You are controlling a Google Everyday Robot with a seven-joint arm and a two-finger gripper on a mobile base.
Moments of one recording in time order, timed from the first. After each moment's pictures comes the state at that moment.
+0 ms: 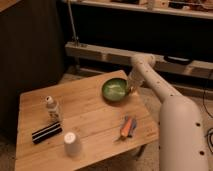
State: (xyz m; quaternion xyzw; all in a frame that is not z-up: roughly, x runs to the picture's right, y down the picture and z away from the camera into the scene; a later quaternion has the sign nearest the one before) arm 0.182 0.037 0.923 -0.21 -0.26 -0.57 0.75
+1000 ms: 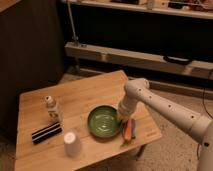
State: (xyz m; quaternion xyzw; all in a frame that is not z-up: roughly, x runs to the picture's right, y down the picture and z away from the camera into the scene) arm 0.071 0.172 0.840 -0.16 -0.39 -0.66 0.63
